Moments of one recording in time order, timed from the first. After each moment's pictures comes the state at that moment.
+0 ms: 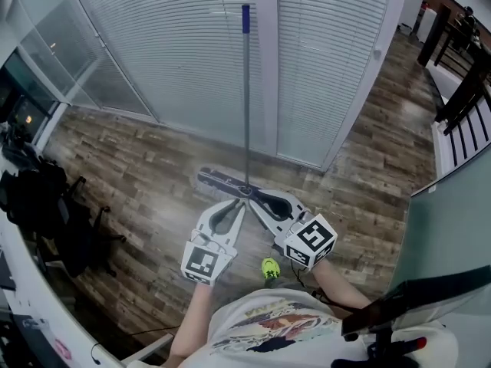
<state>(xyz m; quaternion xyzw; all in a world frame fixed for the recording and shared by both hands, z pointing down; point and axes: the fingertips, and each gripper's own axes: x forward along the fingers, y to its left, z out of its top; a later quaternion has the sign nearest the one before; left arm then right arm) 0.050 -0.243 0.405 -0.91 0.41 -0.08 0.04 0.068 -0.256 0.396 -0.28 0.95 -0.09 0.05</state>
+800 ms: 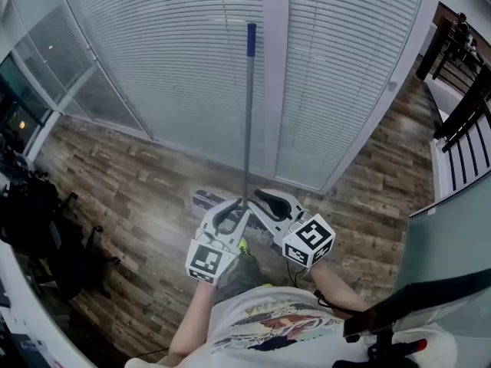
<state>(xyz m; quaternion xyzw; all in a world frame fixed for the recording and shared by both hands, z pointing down) 0.036 -0.409 0.418 -0.91 0.40 -0.09 0.04 0.045 -0.422 0.399 -0.29 0.95 -0.09 0.04</state>
